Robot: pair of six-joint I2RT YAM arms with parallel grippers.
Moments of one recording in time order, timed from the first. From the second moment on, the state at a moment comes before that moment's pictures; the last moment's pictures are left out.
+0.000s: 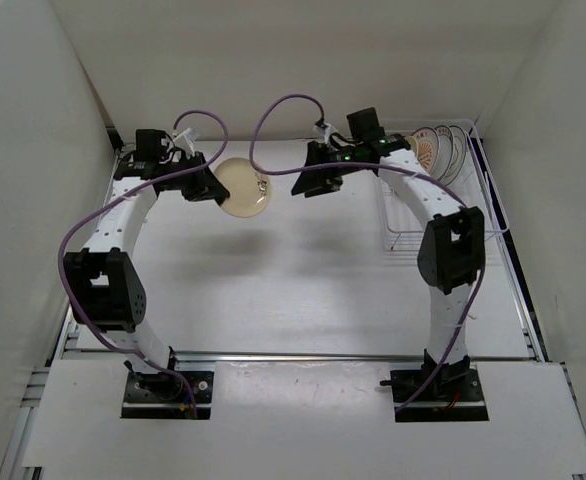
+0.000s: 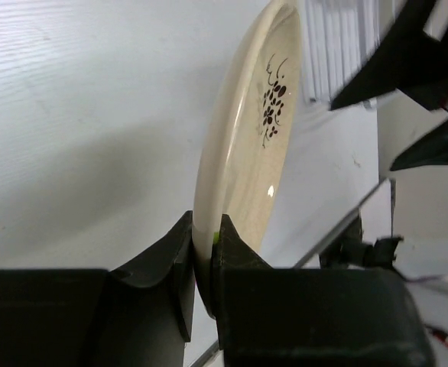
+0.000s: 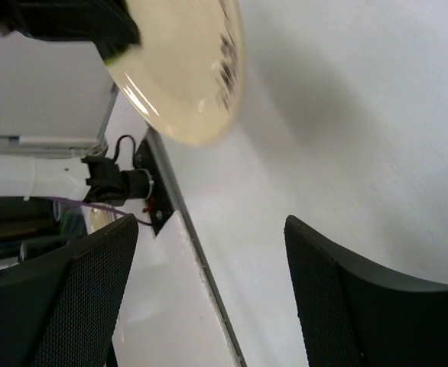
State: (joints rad) left arm -0.02 1.68 1.48 -0.66 0.76 -0.24; right arm 0.42 2.10 1.98 -0.71 -0.99 0.26
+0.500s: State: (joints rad) left arm 0.21 2.06 1.74 -0.56 0.62 -0.45; right arm 0.15 1.67 1.62 -0.83 -0.77 0.05
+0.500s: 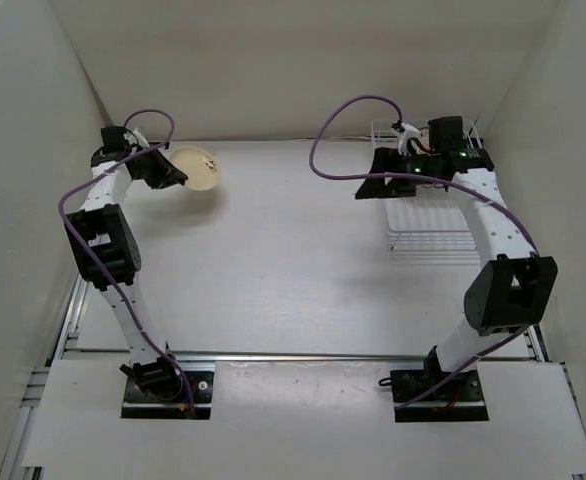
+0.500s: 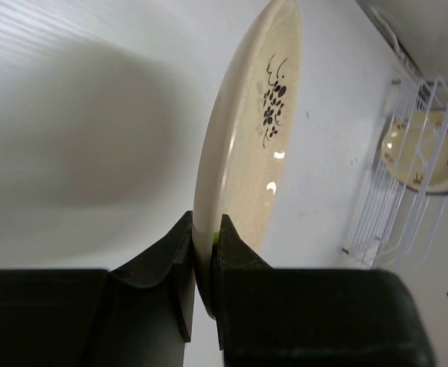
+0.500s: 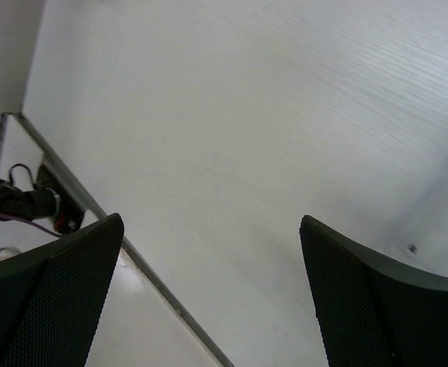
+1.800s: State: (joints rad) left arm 0.36 2.58 2.09 -0.33 0.93 -0.57; right arm -0.44 1.40 1.41 -1.20 -0.36 -0.51
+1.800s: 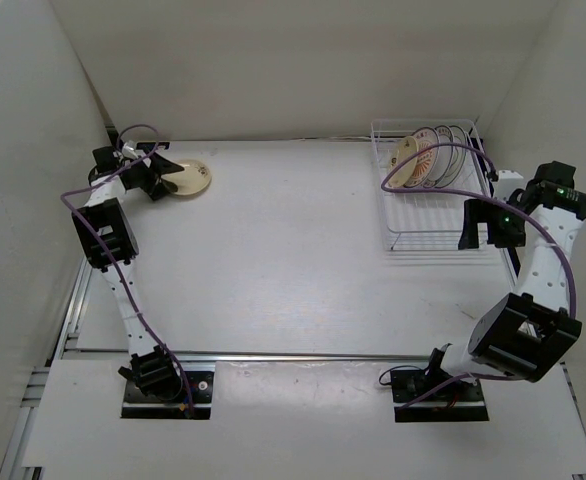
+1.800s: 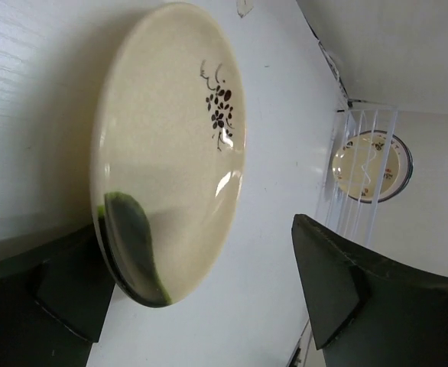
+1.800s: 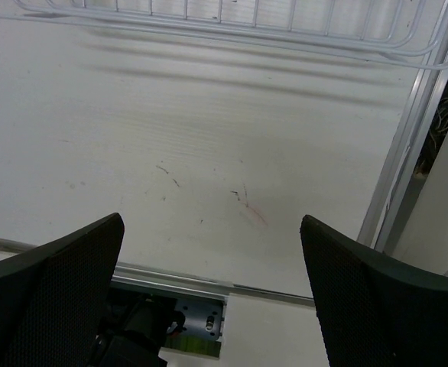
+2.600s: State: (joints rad) left arm 0.29 2.43 2.04 -0.51 0.19 -0.43; right arm -0.44 1.38 1.38 -1.18 -0.44 -0.45
